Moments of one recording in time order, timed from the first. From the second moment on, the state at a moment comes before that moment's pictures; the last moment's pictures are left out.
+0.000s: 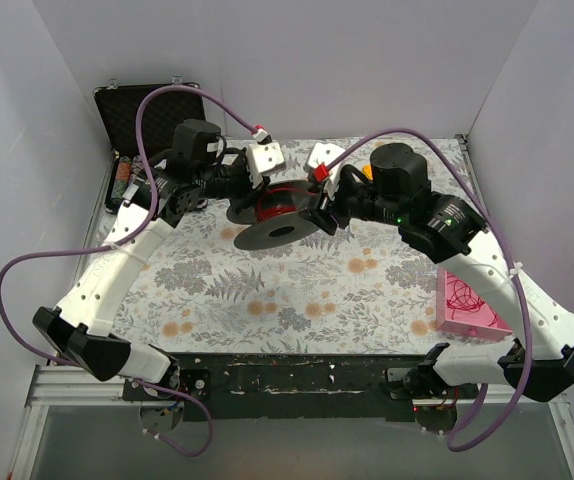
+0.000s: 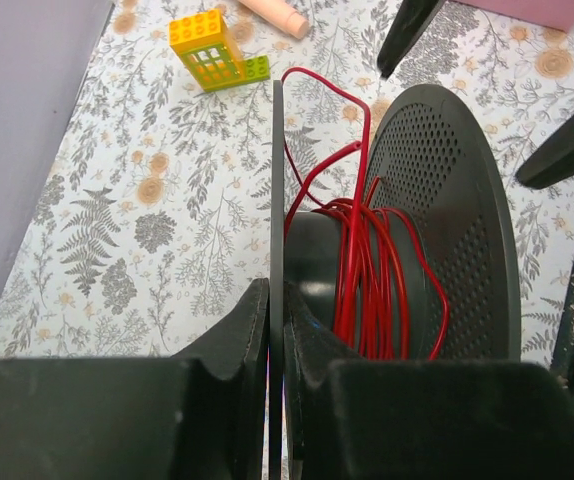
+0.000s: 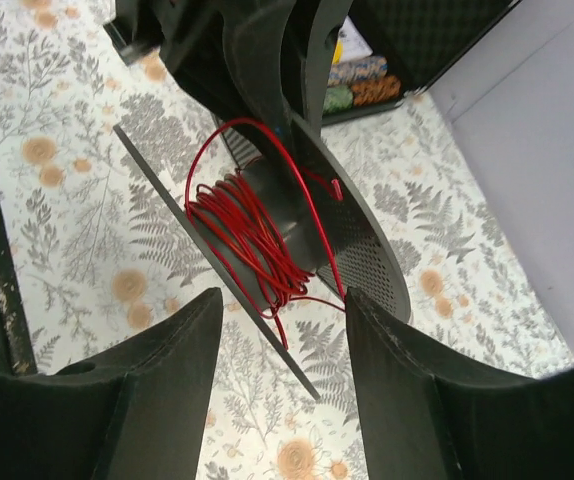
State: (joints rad) left arm -0.53 1.41 1.70 -0.82 0.54 0.56; right arm 0.83 1.24 1.57 -0.62 -0.27 -0.36
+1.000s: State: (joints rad) left arm -0.55 1.37 1.69 -0.88 0.66 0.55; right arm 0.66 1.15 1.49 -0.58 -0.34 -0.35
